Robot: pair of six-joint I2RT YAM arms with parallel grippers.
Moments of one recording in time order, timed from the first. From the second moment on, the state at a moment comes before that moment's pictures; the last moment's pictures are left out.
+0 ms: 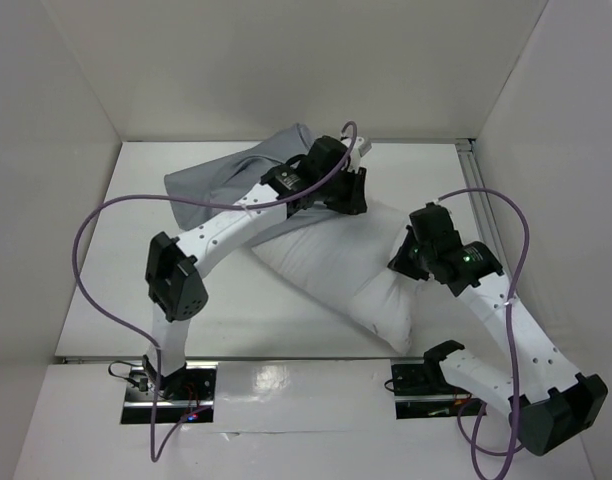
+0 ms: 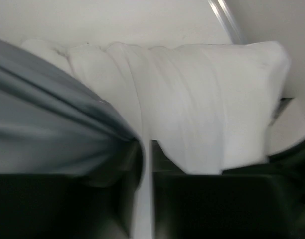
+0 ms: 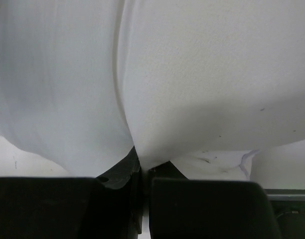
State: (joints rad) left arm -0.80 1.94 1.93 -0.57 0.16 -0.41; right arm 0.40 0.95 0.96 -0.90 0.09 0.77
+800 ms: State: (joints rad) left arm -0.55 1.51 1.63 -0.76 -0.20 -0.30; right arm 0.56 1.30 1.59 -1.05 0.33 0.53
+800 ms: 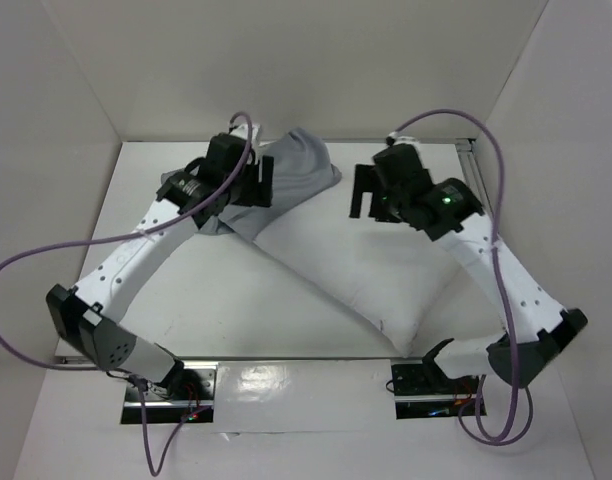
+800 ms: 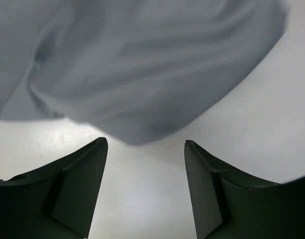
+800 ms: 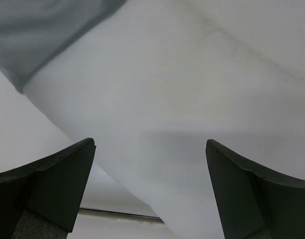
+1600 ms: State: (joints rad) left arm -0.46 1.41 0.89 -0.21 -0.17 -0.43; right arm 0.75 1.59 1.52 -0.99 0.33 0.53
